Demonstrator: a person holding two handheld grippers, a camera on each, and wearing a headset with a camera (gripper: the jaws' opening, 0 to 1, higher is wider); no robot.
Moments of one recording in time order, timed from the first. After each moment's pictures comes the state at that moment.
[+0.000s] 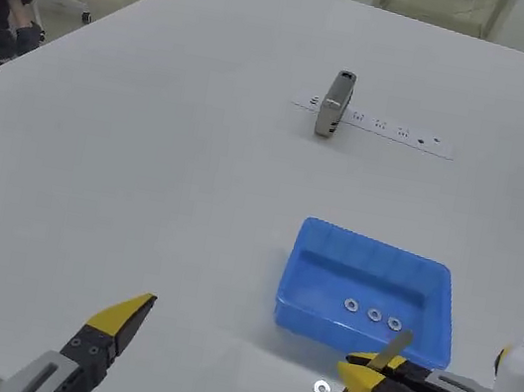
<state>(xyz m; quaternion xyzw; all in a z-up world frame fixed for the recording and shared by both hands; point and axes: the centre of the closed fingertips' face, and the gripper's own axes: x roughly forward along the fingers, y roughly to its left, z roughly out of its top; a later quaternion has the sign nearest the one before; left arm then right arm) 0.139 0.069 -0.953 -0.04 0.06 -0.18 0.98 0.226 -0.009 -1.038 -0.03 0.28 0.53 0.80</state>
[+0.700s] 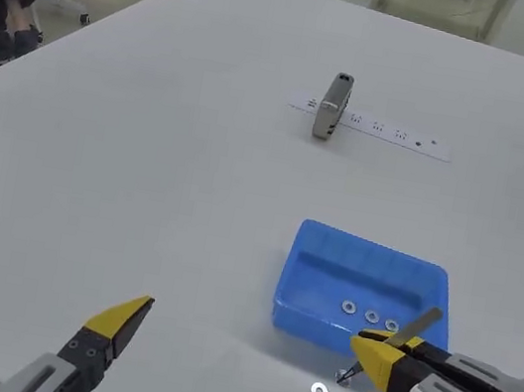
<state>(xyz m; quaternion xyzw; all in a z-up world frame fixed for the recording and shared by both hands) 0.138 0.070 -0.953 -0.04 0.06 -0.18 0.98 0.236 -0.006 -0.997 0.04 0.25 0.53 0.81</state>
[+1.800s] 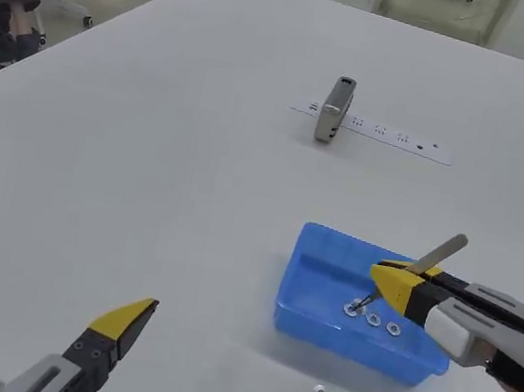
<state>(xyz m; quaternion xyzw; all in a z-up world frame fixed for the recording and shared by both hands) 0.136 0.073 -0.960 -0.04 0.06 -0.18 0.98 0.284 0.010 -0.962 0.04 0.21 0.53 0.82</state>
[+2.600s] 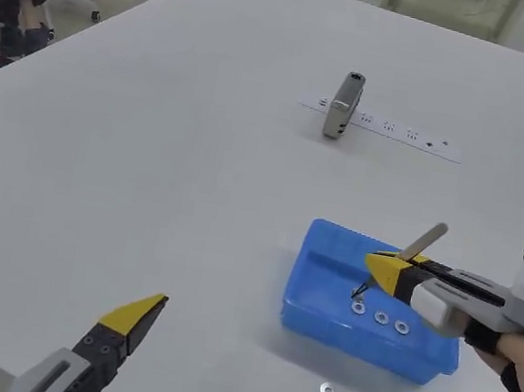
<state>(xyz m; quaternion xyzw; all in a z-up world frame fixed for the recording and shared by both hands) 0.138 0.069 -0.953 -0.04 0.06 -0.18 0.98 0.312 0.017 -0.995 0.03 0.24 0.52 0.82</state>
